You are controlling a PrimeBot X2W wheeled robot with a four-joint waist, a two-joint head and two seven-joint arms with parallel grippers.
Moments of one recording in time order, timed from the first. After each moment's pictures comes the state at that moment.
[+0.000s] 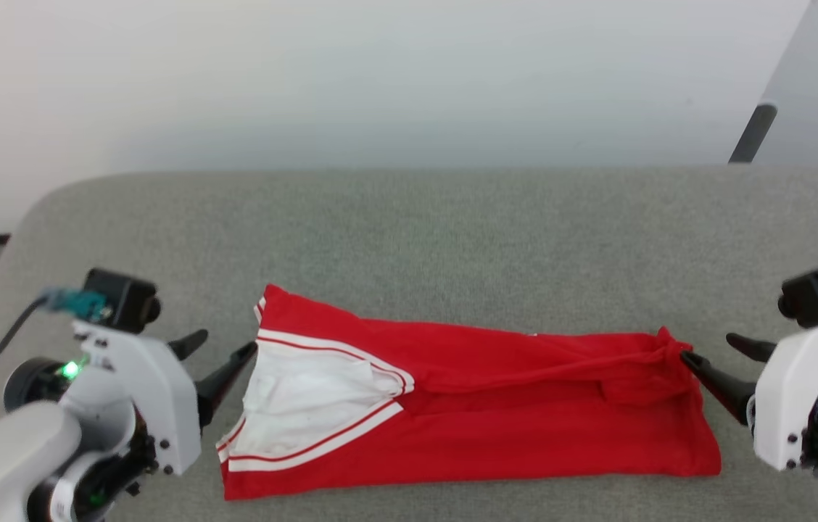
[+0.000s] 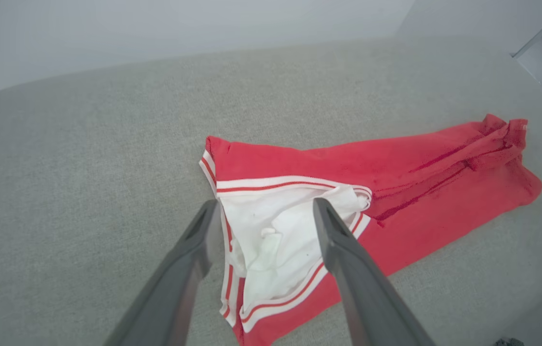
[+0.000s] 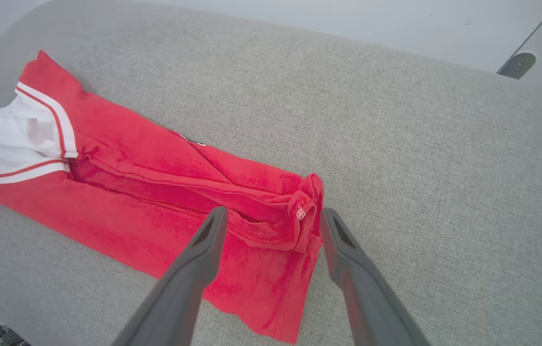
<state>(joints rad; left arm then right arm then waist) -0.68 0.99 -1.04 -0.05 -1.30 0.21 0.19 -0.30 -0.54 0.27 0.03 0.68 0.13 0.68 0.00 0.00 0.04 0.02</state>
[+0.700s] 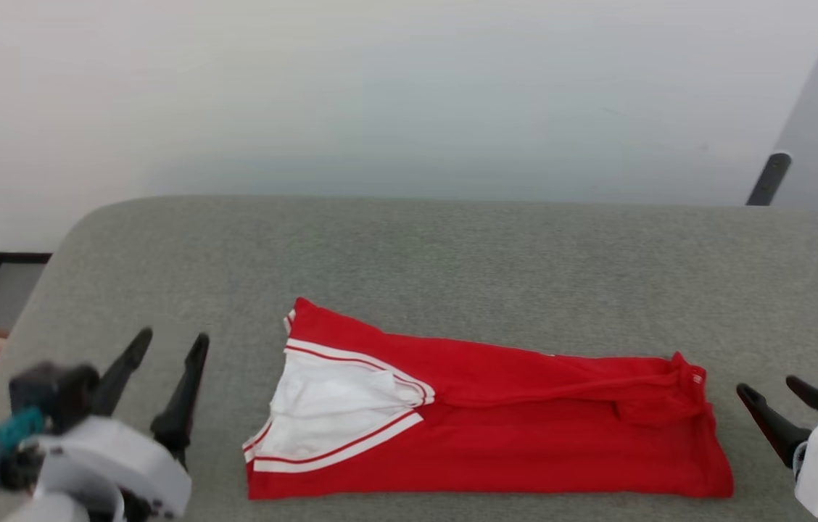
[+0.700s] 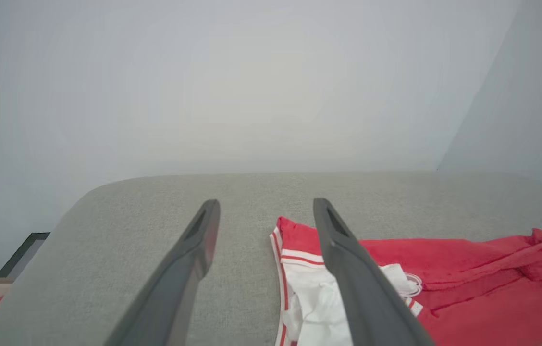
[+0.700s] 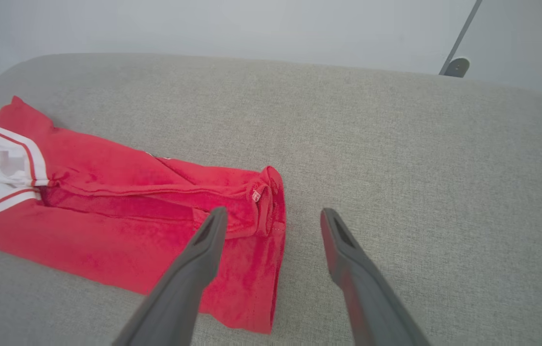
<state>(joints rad) -0.29 0.87 -0.70 -0.03 -1.03 0.28 -0.26 -0.11 -0.50 0.10 0.07 0.62 0.13 0.45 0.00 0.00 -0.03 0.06</state>
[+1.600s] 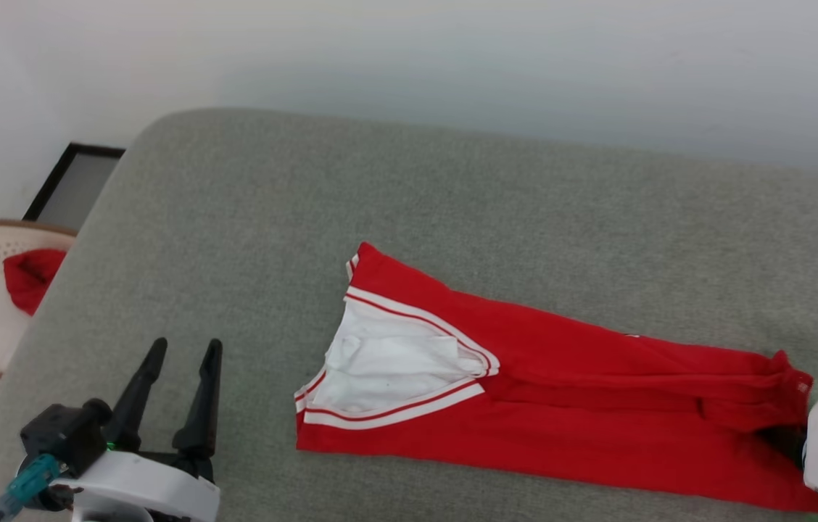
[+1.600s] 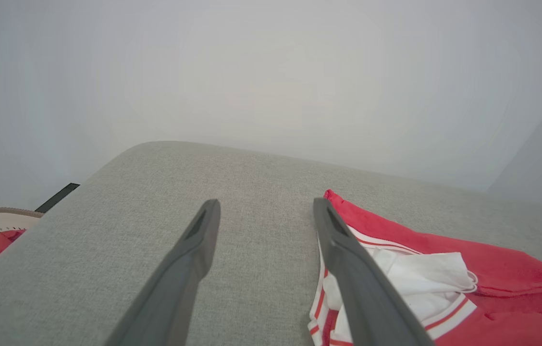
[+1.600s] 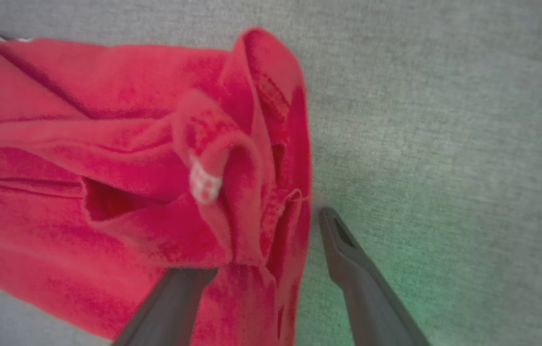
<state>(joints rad) -0.08 0.46 -0.25 0.08 -0.66 0.01 -0.26 -0.27 -0.49 0.12 0.42 0.67 0.13 0.72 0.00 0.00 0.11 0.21</state>
